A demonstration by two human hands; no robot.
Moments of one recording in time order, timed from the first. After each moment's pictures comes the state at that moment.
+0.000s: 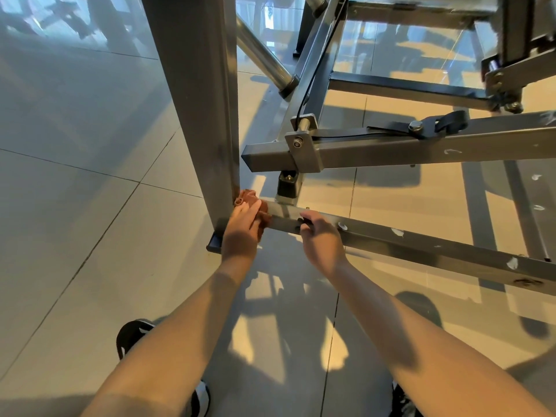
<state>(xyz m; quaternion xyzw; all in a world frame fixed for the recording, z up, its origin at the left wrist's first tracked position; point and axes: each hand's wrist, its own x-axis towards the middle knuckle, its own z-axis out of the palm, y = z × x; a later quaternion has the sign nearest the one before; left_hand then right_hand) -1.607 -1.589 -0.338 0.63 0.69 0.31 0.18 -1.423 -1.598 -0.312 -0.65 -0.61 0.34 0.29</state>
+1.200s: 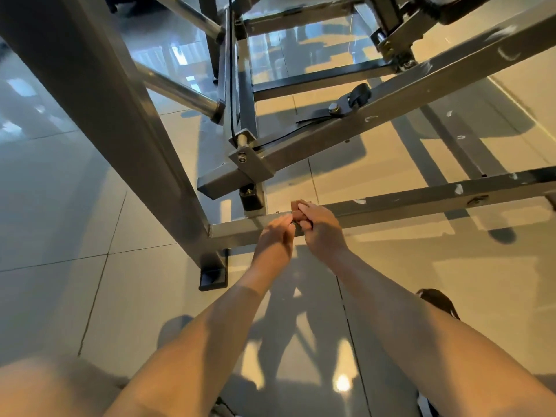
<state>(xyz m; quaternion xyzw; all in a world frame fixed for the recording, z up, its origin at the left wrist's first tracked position) -1.522 -1.582 -0.302 0.79 0.52 0.17 0.29 -1.394 -1.615 -0.316 -0.72 -0.58 0.19 0.32</state>
